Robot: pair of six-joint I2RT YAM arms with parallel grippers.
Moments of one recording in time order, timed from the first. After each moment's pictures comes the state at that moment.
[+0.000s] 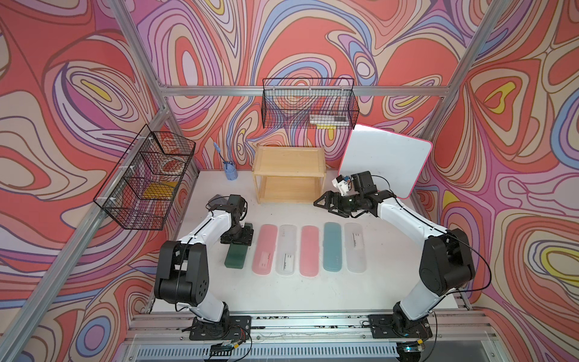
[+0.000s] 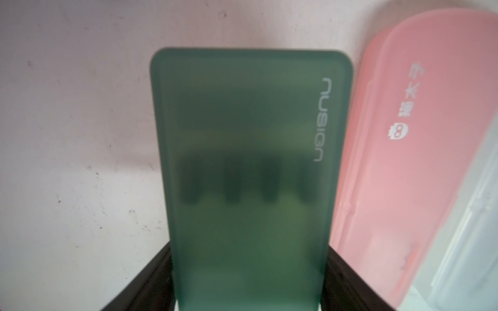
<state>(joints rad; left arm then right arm) -0.11 1.59 1.06 -0.90 -0.02 -0.05 0.31 1.69 1.30 -0.46 -0.66 0.49</state>
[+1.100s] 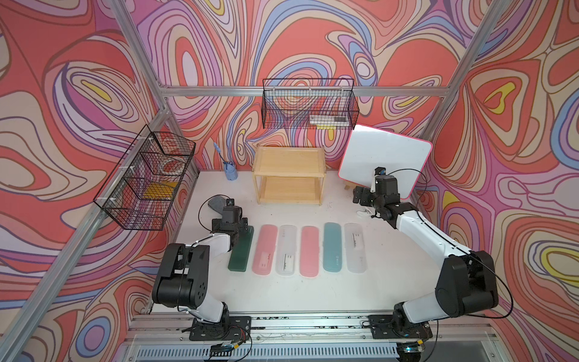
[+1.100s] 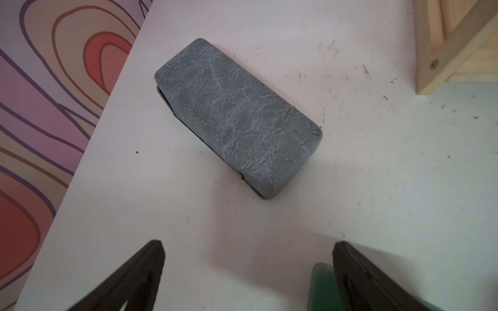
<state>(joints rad) -0.06 1.58 0.66 0.17 -0.35 -0.02 0.16 1.49 1.06 -0.15 0.19 0.19</state>
